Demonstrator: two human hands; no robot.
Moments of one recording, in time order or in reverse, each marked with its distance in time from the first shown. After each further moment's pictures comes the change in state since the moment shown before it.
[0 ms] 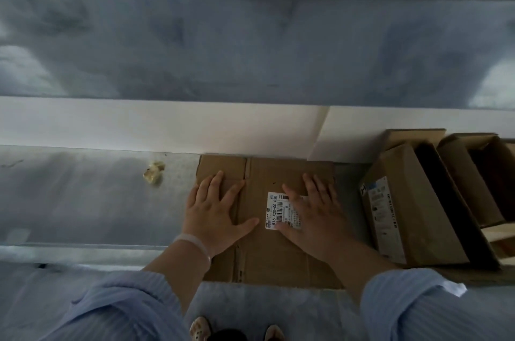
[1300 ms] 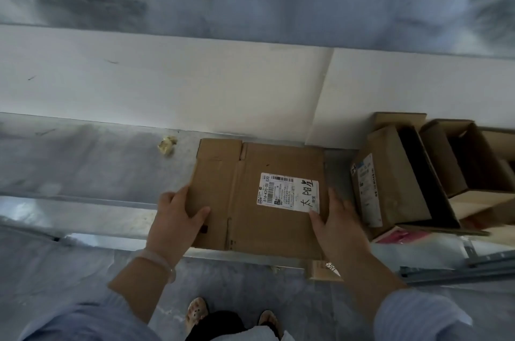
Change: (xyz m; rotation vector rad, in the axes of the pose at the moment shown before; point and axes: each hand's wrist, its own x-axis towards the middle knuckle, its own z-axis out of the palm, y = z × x) left_hand -0.091 -0.023 -0.021 -0.505 -0.016 -0.491; right_hand -0.083 0.004 -0.009 0.384 0.062 0.448
